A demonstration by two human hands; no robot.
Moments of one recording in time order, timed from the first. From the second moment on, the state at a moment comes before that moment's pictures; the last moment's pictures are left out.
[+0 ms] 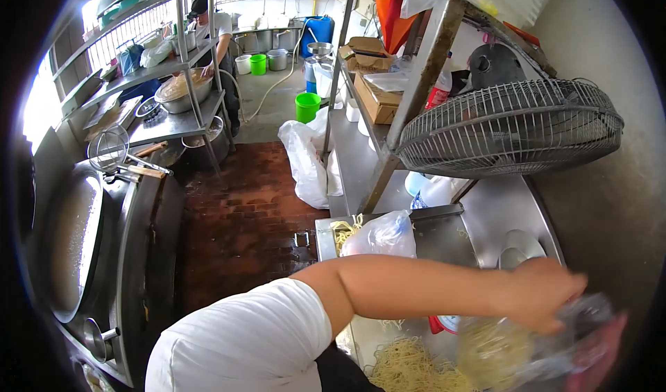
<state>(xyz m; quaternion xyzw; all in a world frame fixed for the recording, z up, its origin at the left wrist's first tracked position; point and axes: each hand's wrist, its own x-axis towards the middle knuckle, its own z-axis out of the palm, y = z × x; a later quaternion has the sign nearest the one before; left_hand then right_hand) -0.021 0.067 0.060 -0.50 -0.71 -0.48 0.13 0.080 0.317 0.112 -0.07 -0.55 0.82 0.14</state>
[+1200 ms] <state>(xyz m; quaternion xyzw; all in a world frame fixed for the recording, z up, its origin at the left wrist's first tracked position) 0.088 0.040 -0.213 -0.40 -0.62 -0.61 -0.28 0.210 0.253 -0.124 -0.22 -0.42 0.88 0.04</state>
